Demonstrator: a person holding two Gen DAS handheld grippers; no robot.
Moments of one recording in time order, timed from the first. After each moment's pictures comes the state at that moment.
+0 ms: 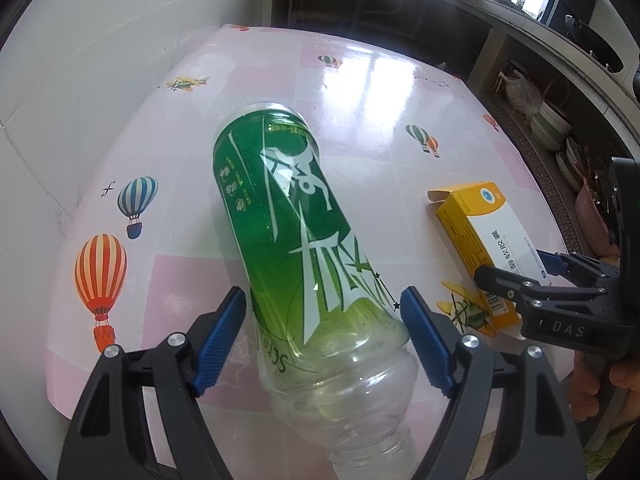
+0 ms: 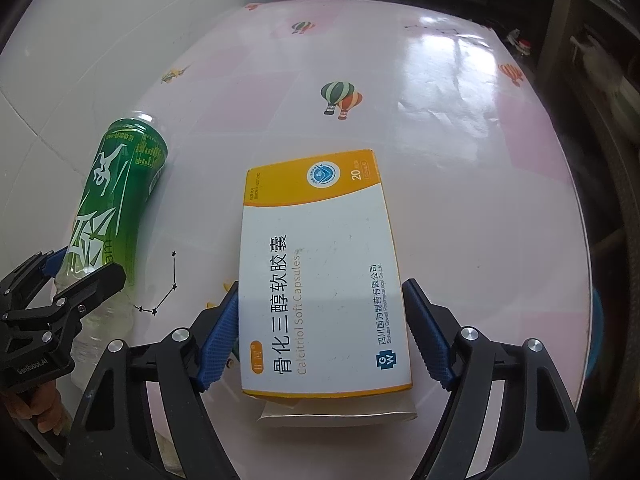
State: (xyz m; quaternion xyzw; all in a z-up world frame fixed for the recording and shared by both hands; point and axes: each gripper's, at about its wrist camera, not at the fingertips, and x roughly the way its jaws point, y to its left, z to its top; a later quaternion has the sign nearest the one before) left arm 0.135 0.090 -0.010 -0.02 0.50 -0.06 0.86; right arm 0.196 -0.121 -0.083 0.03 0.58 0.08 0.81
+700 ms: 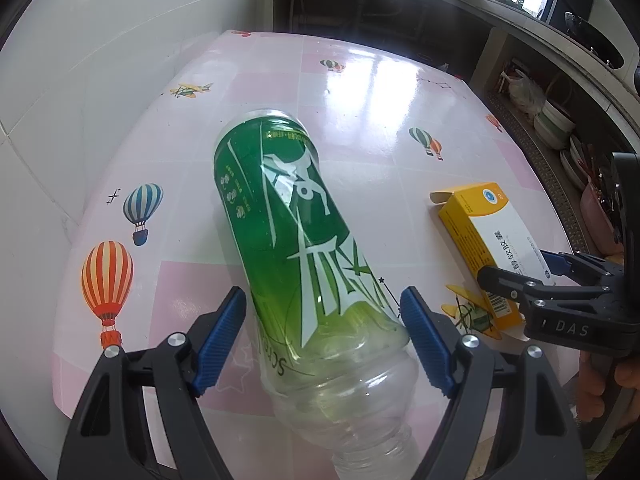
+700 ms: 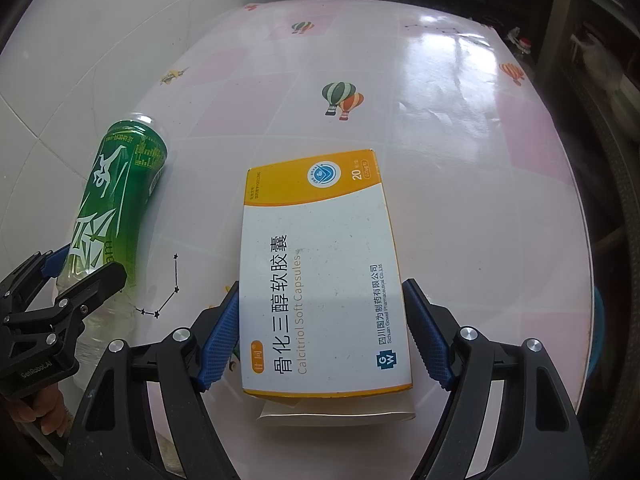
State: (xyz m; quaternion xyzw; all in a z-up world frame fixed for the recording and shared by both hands) left arm 0.131 0.083 -0.007 -0.01 0.49 -0.05 0.87; right arm 0.196 -0.120 -0.084 0.03 0.58 0.08 0.81
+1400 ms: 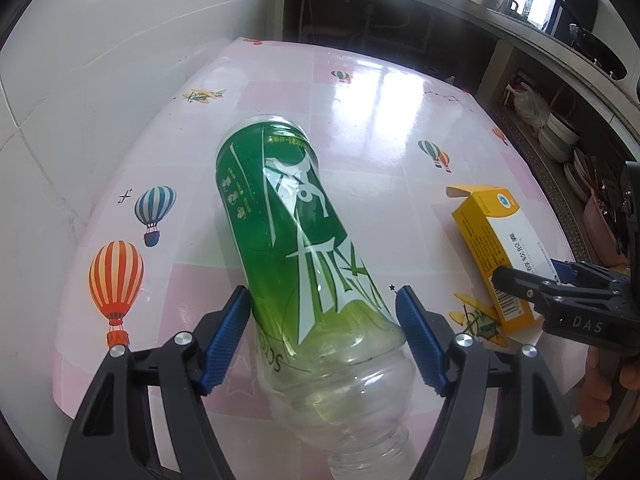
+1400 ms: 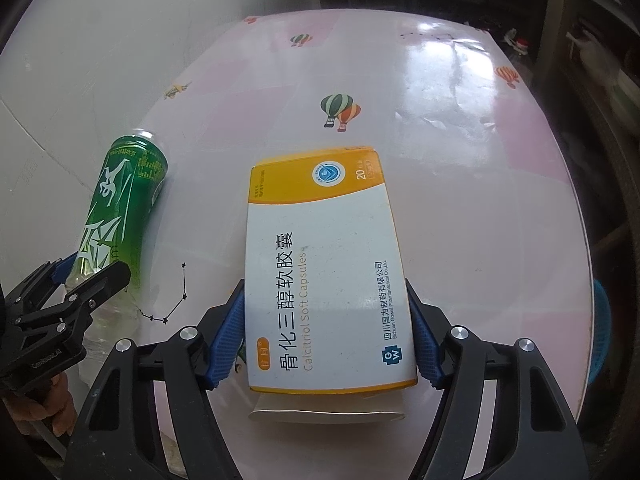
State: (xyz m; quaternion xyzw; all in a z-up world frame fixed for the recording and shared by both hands) left arm 0.125 0.092 -0.006 -0.02 0.47 -0.04 0.88; right arm 0.194 -0.124 -0.075 0.05 0.57 0.09 0.82
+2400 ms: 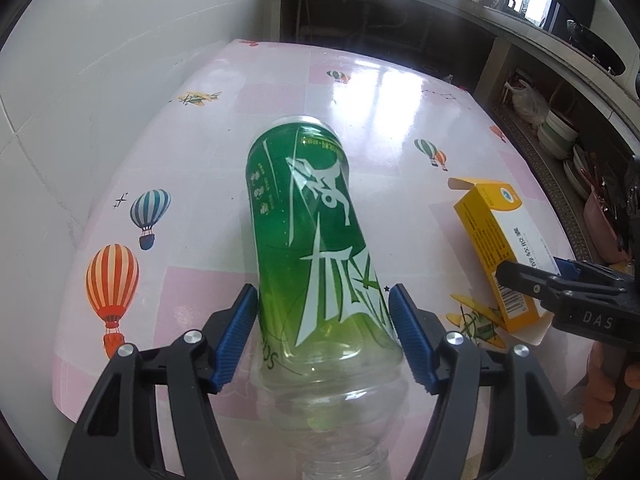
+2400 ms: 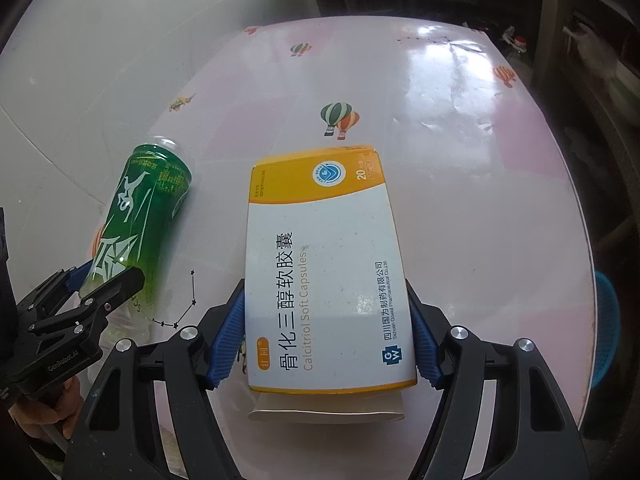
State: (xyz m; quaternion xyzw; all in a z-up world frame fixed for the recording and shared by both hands) left arm 0.128 0.084 -0.008 -0.01 0.48 -0.04 0.88; right arm 0.194 -0.132 -0.074 0.08 0.56 0.09 0.82
